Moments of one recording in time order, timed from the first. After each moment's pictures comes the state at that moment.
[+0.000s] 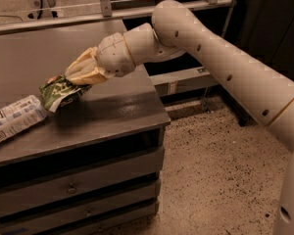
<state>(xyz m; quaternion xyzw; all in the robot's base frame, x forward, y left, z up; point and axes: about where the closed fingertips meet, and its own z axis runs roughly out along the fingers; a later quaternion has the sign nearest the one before) 0.551 0.170 0.913 -0.72 0.39 0.37 0.45</state>
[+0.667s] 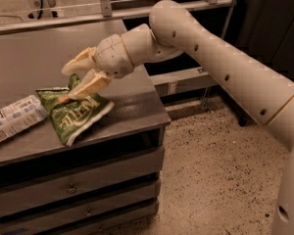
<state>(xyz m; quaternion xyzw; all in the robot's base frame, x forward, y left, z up) 0.546 0.173 0.909 -0.73 0.38 0.36 0.44</state>
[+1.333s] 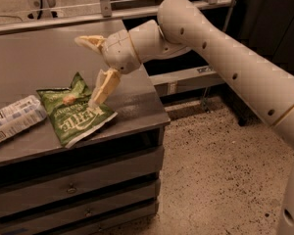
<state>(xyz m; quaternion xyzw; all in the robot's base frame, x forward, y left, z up) 0.561 0.158 0.915 -0.72 0.40 0.34 0.45</state>
